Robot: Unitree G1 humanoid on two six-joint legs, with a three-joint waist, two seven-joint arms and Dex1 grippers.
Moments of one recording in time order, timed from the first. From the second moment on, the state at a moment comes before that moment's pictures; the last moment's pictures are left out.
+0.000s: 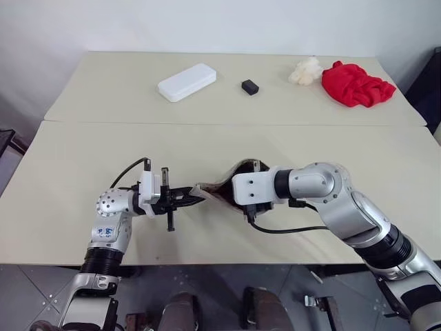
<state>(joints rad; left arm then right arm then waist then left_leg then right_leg) -0.44 0.41 0.02 0.29 -0.46 -0.24 -1.34 -0.72 -0.66 0.51 -0.41 -0.22 0.49 1.02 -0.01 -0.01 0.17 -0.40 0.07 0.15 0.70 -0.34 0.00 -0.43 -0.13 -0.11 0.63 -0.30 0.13</state>
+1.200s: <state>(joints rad) -0.44 0.44 0.02 0.23 -0.50 0.00 -1.37 -0.81 -0.49 0.56 -0.14 -0.39 0.42 0.88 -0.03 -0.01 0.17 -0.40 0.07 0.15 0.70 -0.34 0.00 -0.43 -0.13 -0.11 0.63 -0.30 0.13</state>
